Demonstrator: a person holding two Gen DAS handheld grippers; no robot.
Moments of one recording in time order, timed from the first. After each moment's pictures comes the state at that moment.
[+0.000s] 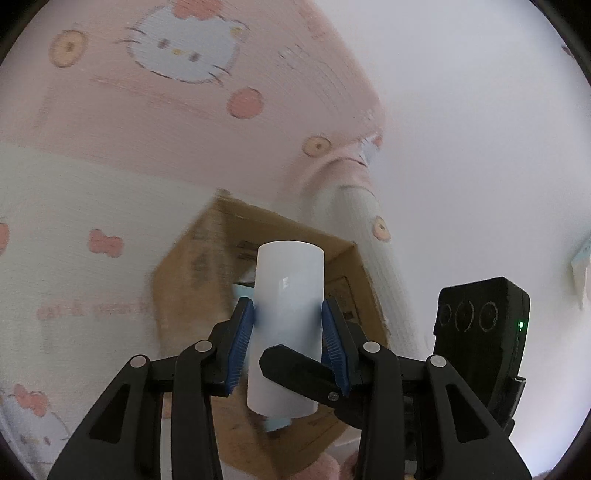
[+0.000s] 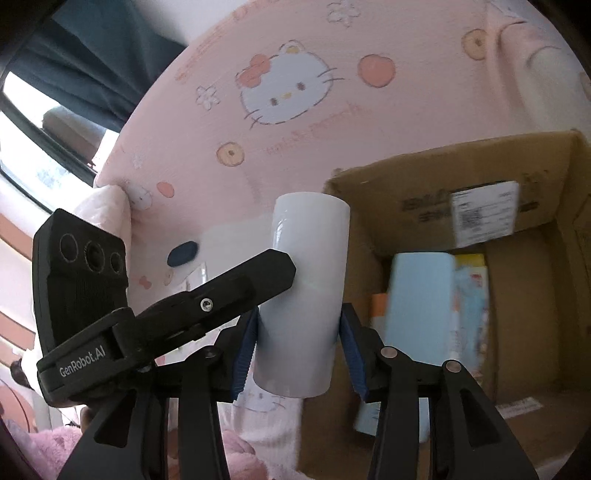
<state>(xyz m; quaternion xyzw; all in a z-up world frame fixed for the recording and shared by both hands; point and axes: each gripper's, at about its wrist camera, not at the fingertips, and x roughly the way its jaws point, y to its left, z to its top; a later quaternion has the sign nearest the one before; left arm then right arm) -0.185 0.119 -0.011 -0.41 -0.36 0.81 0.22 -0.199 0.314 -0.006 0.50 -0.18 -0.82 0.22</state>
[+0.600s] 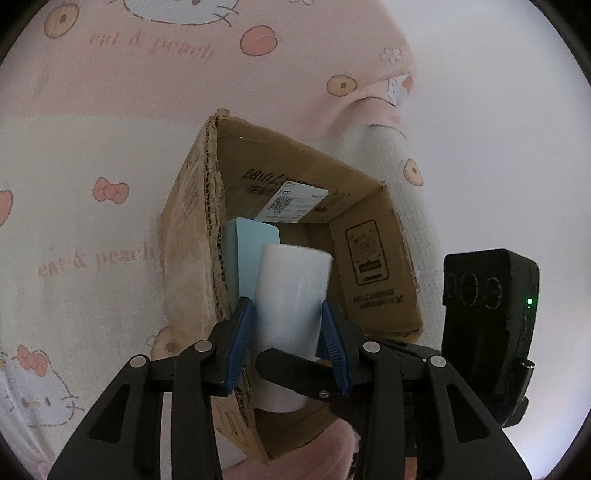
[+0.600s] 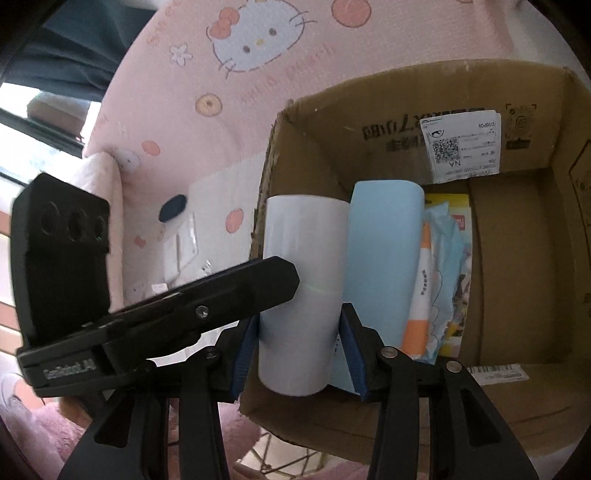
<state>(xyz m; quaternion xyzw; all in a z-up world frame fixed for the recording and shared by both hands) -0.181 0.154 -0.034 -0.52 -0.30 0.78 0.19 -0.190 0.330 -0.040 0.59 -0.16 -0.76 0.23</state>
